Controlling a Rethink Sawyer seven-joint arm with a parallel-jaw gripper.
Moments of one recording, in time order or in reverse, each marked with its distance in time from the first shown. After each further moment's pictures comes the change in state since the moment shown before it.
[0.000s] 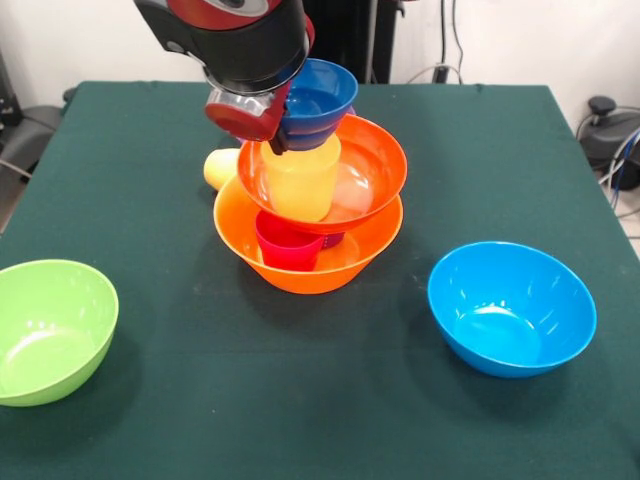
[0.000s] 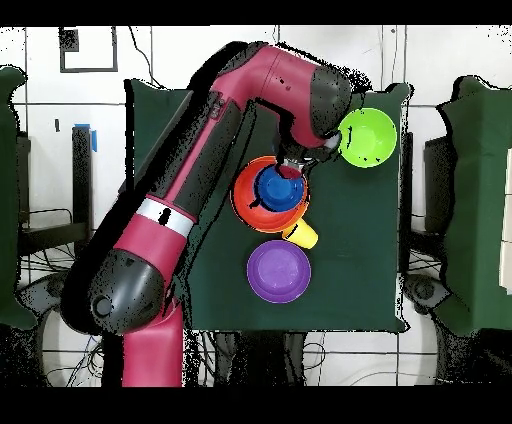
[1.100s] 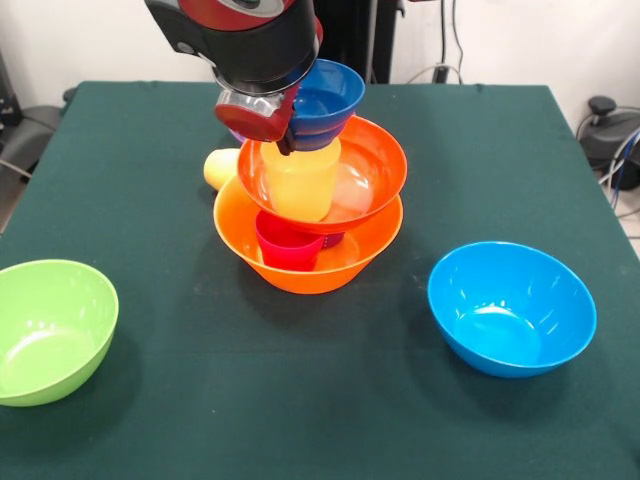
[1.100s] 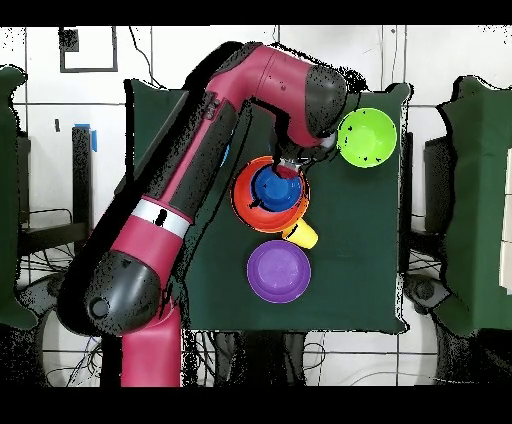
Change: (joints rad) arm 0.008 0.000 0.000 0.000 0.000 0.000 0.000
